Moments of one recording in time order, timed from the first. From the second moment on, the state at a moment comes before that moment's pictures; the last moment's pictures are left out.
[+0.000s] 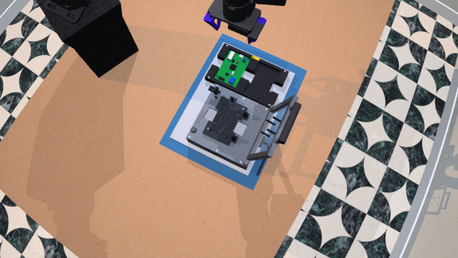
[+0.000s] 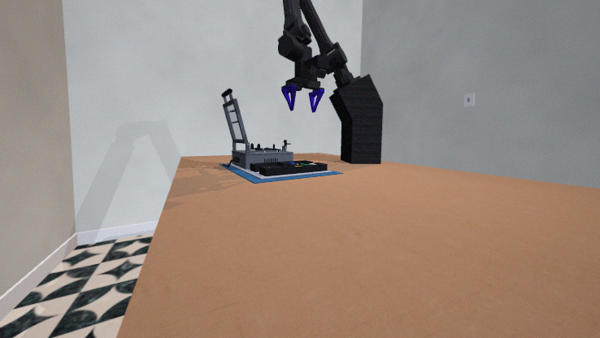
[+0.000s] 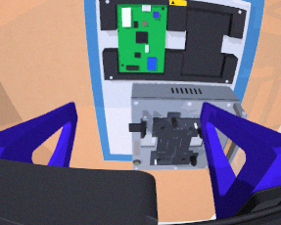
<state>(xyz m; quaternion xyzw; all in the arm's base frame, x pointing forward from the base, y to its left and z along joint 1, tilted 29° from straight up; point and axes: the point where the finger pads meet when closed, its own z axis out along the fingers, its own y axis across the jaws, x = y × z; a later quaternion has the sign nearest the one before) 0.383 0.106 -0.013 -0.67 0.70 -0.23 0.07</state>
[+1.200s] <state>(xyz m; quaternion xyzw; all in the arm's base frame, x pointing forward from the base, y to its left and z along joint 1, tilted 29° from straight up) 0.436 0.078 -0.120 -0.68 0.70 -0.24 0.07</state>
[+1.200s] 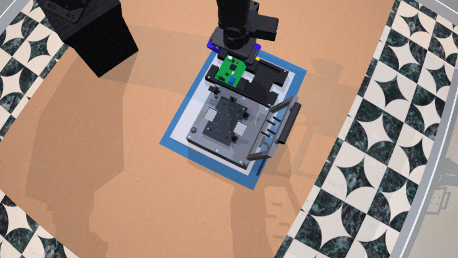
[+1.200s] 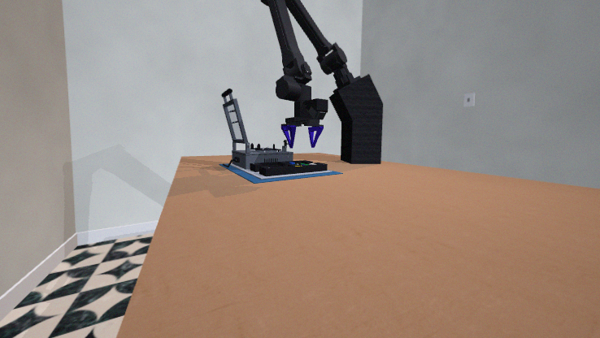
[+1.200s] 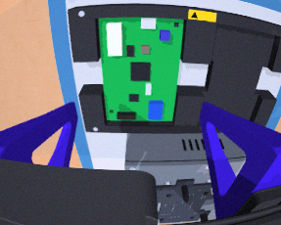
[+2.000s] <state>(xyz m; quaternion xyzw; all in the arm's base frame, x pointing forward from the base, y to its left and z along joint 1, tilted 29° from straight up) 0.442 0.074 -0.135 -0.68 0.69 -0.24 0.07</state>
